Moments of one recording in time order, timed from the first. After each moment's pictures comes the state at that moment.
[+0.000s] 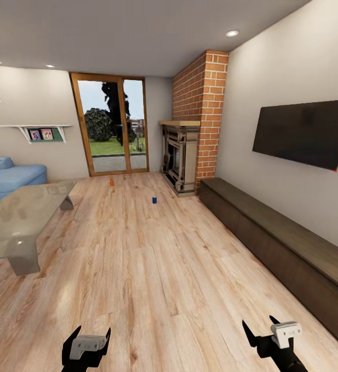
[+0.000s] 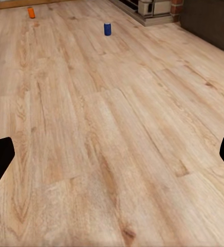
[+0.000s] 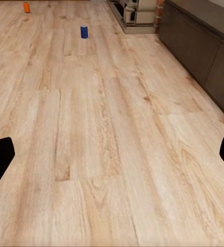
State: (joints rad) left arm 0.11 0.04 -0.02 -1.21 -0.02 -0.20 0.00; right arm 0.07 -0.10 -0.19 -1.24 0.00 -0.14 0.32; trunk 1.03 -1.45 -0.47
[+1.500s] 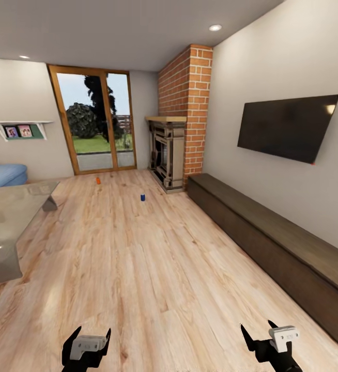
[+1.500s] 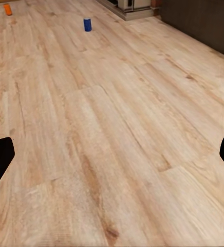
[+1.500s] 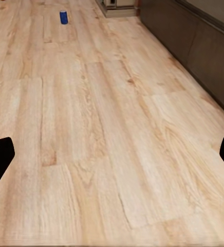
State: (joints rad) left arm 0.11 0.03 -0.02 -1.21 -0.02 -0.20 0.00; right arm 0.07 -0.09 -0.18 -1.21 0.00 -0.14 0.30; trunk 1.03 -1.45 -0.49
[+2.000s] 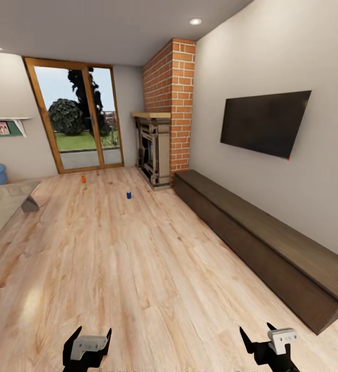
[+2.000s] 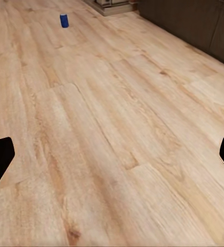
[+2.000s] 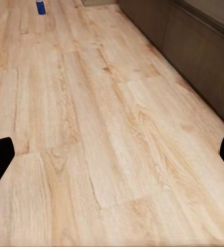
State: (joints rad) left arm 0.11 0.03 -0.02 -1.21 -0.02 -0.20 0.00; right arm 0.07 -0.08 -0.18 -1.19 0.00 -0.14 0.30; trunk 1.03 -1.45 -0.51
